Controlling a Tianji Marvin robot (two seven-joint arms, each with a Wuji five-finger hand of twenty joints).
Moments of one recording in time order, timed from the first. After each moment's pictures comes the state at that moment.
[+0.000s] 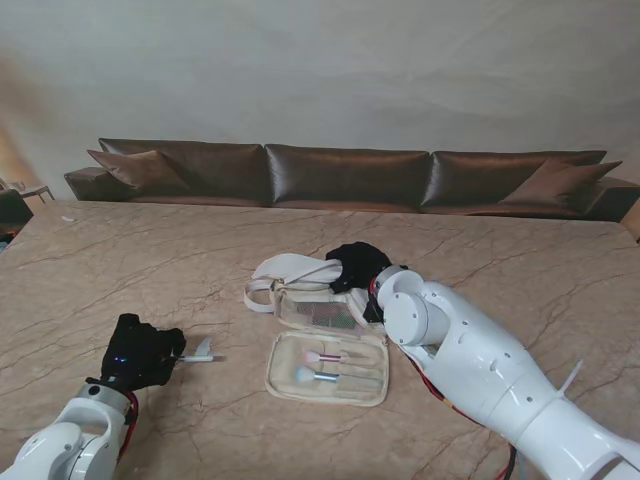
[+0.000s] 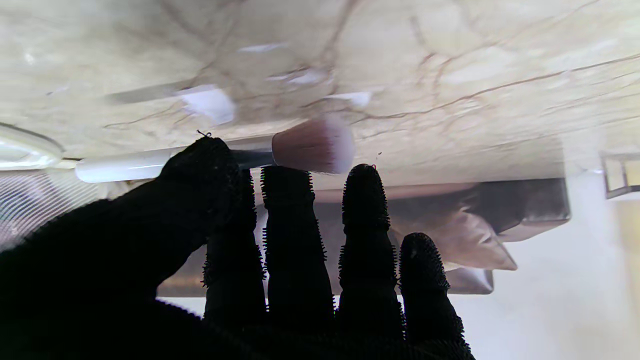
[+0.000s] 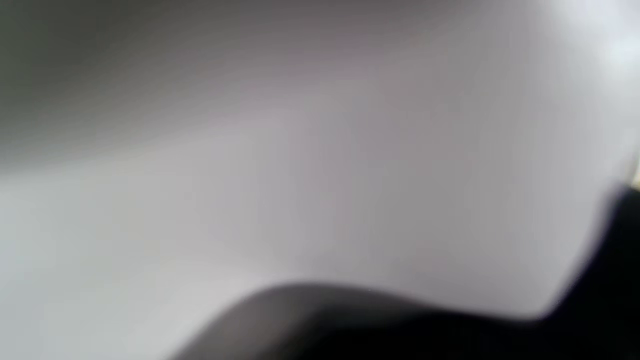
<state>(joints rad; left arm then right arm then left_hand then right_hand) 1.84 -1.06 -1.43 -1.59 1.16 -0.01 0.26 -1.06 -1.18 0.78 -1.24 -0.48 0.15 -0.01 0.61 -0.66 1.11 -0.33 0.71 -0.24 0.98 0.73 1.11 -0.10 0.35 0.94 0.69 0.10 0.57 0.82 -0.04 0.08 1.01 0.69 0.48 -0.93 1.29 -0.34 0.88 -0.24 0.96 0.50 1.20 -0.02 0.89 0.58 1.24 0.09 1.18 0.95 1.06 0.23 1.71 0.86</state>
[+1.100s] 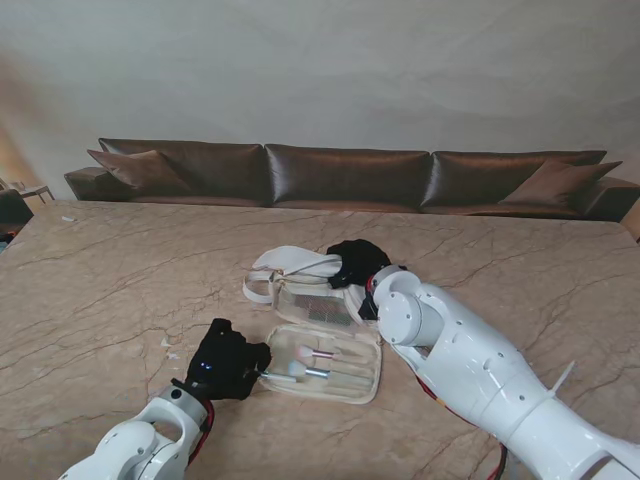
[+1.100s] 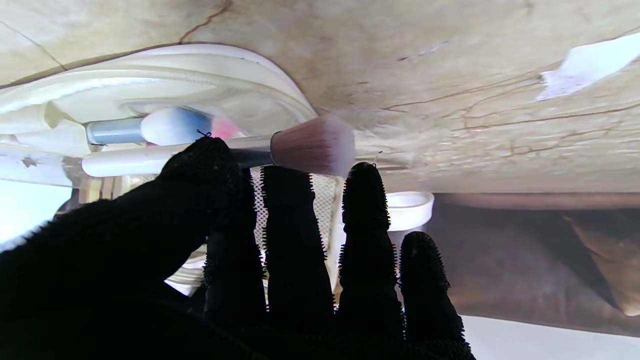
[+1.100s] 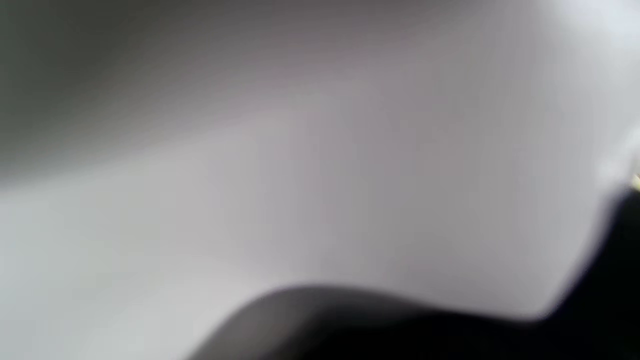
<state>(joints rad) 1.73 -1.05 -1.11 -1.65 1.15 0.00 0.24 -1.05 -1.21 0.77 -1.21 -0.44 0.18 -0.08 0.61 -0.66 1.11 -0.34 0.72 -0.24 0.97 0.73 1.12 -0.10 0.35 0.95 0.70 0.10 0.57 0.83 -0.04 0.08 1.01 0.69 0.48 -0.93 1.29 -0.34 0.88 -0.24 0.96 0.50 1.20 -0.01 0.89 0.58 1.24 0.09 1.19 0.95 1.06 0.23 1.71 0.86</state>
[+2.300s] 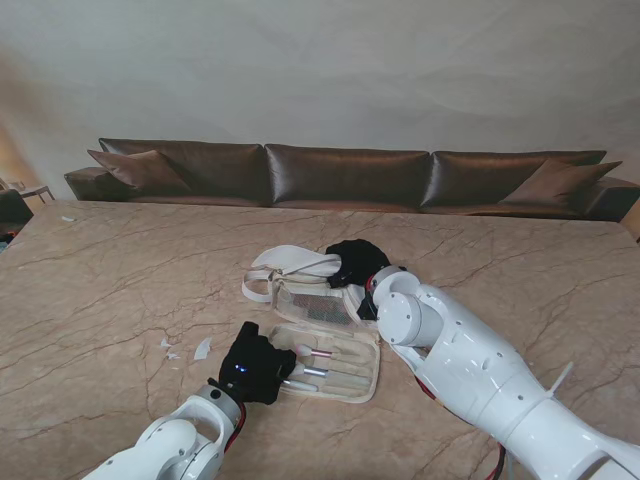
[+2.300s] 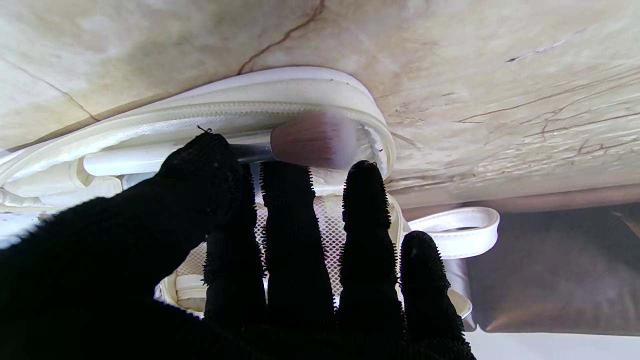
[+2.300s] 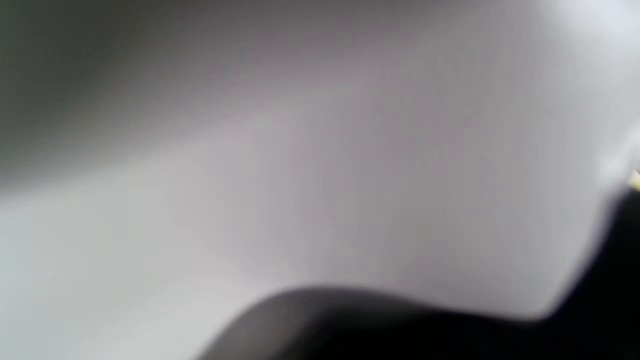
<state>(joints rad) 1.59 -1.04 -0.87 -1.60 1.20 0.18 0.18 -1.06 -1.21 0.78 -1.20 -0.42 0.17 -0.09 0.61 -0.69 1.12 -0.34 0.74 -0.24 0.98 0.72 1.14 -0.10 0.35 0.96 0.72 0.10 0.58 0.85 -0.03 0.08 1.01 0.69 0.48 -0.93 1.29 -0.34 0.88 -0.24 0.96 0.50 1.20 -0.01 0.89 0.58 1.25 0.09 1.20 0.95 1.07 0.22 1.72 0.86</state>
